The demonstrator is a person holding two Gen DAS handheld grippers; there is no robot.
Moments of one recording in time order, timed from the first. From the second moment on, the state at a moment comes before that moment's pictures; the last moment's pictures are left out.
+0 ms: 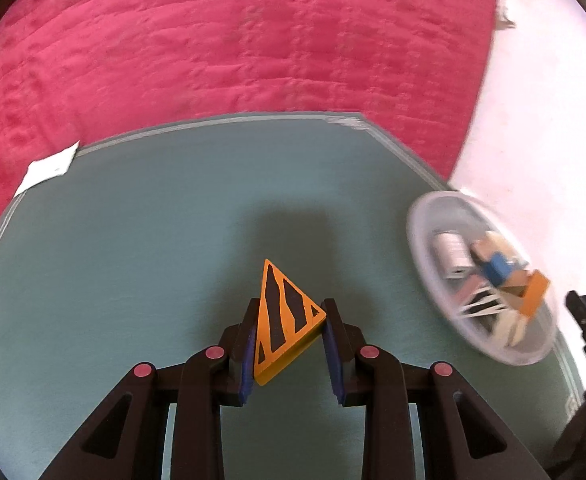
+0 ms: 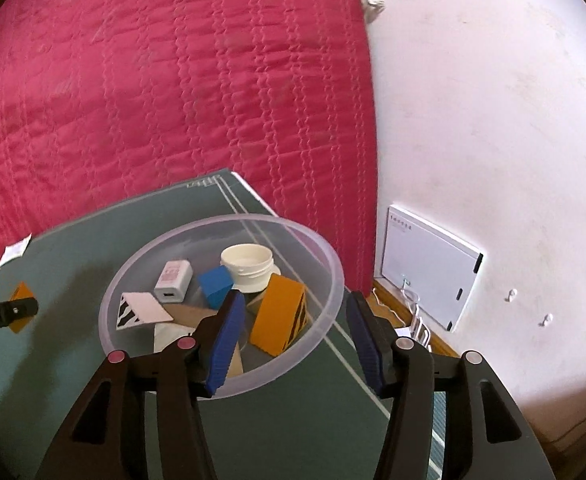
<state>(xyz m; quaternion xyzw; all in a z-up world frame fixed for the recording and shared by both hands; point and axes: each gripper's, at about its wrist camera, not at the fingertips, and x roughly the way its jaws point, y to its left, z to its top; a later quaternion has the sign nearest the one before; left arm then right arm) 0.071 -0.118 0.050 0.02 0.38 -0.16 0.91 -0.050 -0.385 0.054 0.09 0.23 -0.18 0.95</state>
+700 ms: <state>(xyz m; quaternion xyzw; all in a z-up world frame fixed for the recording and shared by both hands) 0.070 -0.244 0.074 0.06 0.35 -0.29 0.89 -0.061 -0.395 0.055 0.13 0.20 -0.18 0.95</state>
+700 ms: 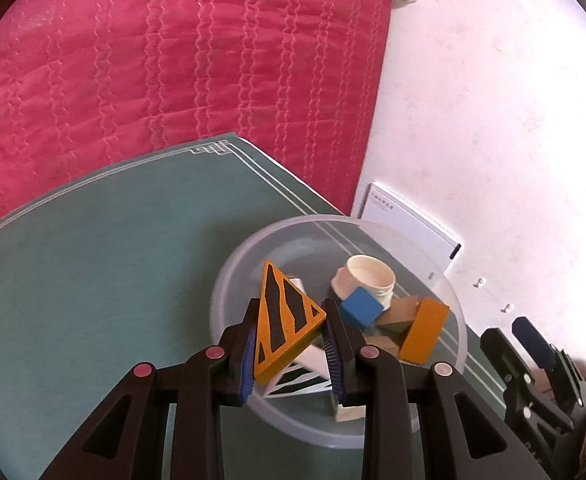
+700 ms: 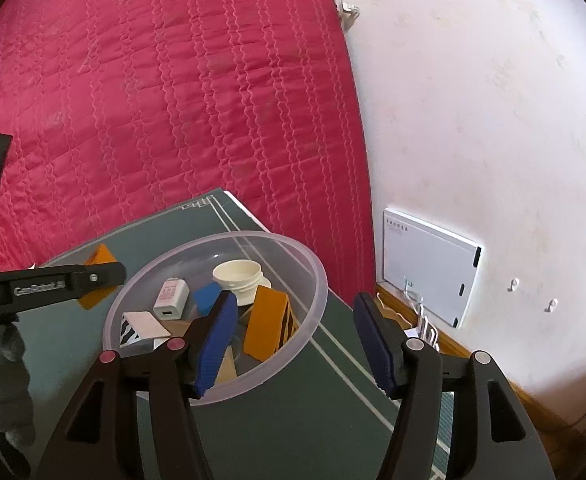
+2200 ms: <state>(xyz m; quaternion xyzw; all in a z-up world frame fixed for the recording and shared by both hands) 0.029 -0.191 0.074 0.10 0.28 -0.14 0.94 -0.066 -0.377 0.059 0.09 0.24 -0.15 0.95</state>
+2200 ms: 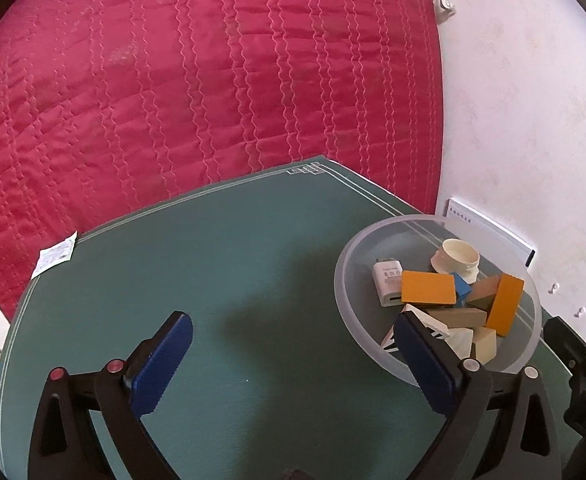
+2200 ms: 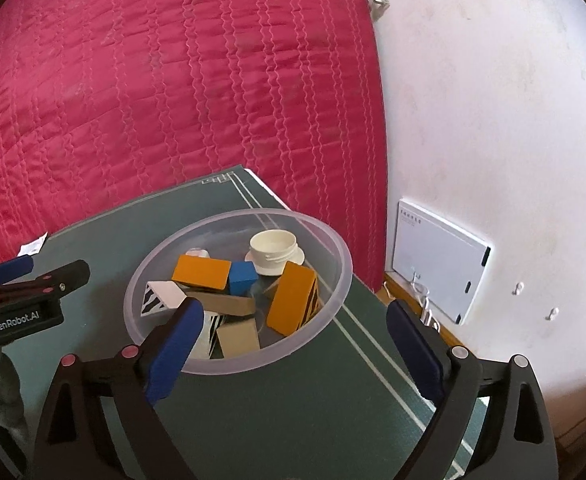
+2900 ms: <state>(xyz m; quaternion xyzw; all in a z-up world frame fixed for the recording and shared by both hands) 0.012 -0.193 0.078 0.12 0.25 -0.15 0.95 -0.063 -0.362 0.071 0.05 0.26 -0.13 0.95</state>
